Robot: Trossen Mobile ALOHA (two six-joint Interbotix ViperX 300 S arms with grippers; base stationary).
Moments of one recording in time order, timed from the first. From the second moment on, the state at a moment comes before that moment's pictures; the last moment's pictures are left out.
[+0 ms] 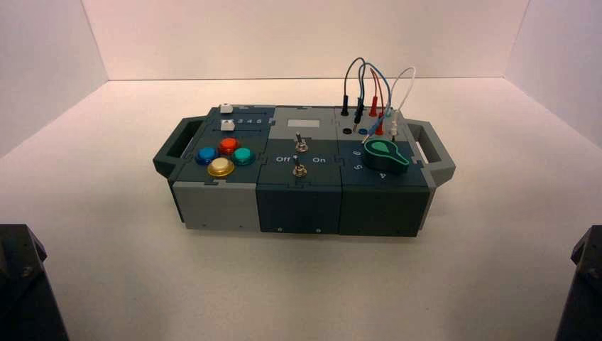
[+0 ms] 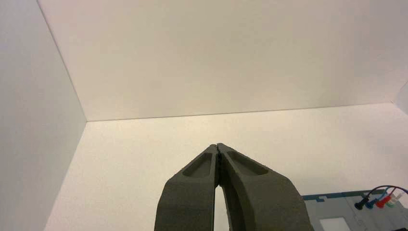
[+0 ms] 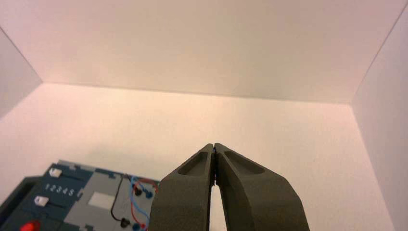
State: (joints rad) left arm -0.13 -0.95 1.04 -0.06 0.25 0.01; right arm 0.18 -0.94 1.02 0.04 0.30 0.03
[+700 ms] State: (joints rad) left arm -0.13 -0.90 1.04 -0.06 0.26 0.02; right arm 0.19 -0.93 1.02 0.04 0.34 0.03
